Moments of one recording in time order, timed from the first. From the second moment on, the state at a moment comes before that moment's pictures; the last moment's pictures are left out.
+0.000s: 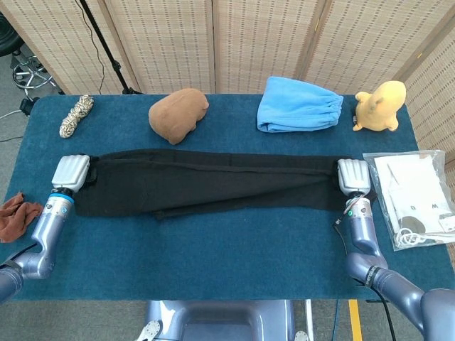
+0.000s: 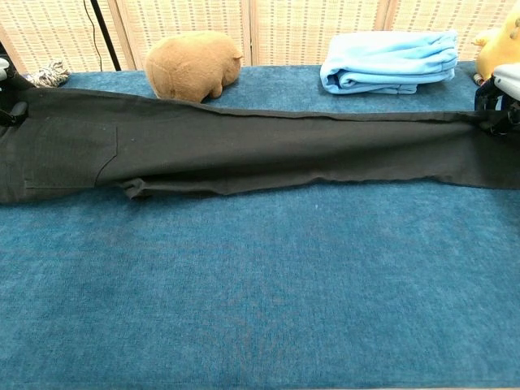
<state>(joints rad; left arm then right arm) -0.64 -1.51 -0.20 -0.93 1.19 0.83 -0.09 0.67 -1.69 0.33 -0.82 -1.01 0.86 -0.34</state>
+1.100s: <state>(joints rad) -0.65 -1.54 -0.22 -0.88 1.17 0.82 -0.10 0.77 -1.79 0.33 -0.67 -1.01 0.81 -0.37</state>
